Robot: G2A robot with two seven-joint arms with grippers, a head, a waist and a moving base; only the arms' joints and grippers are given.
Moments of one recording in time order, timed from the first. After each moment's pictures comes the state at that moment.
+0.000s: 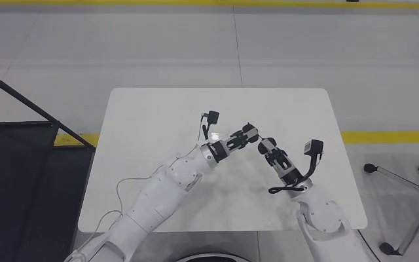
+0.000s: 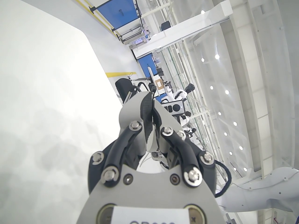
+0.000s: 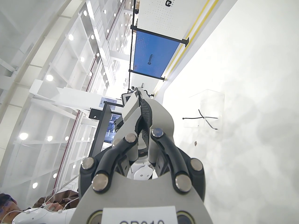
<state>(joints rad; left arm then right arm) 0.87 -1.43 -0.87 -1.16 -0.05 -0.52 -0.33 -1.43 -1.20 1.35 -1.74 0.11 -0.26 0.28</state>
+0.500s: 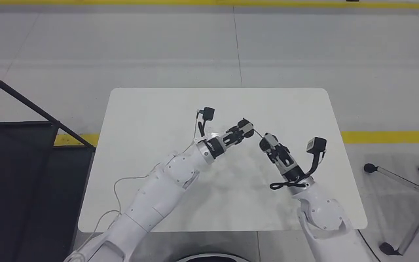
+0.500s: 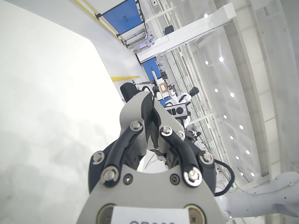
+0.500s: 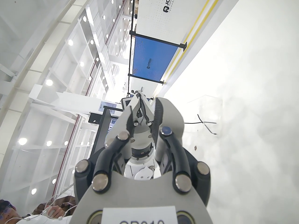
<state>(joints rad) 0.87 -1.43 -0.92 -1.17 0.01 -0.49 -0.31 -1.42 -1.21 1.36 -1.75 0.11 -0.23 0.25</state>
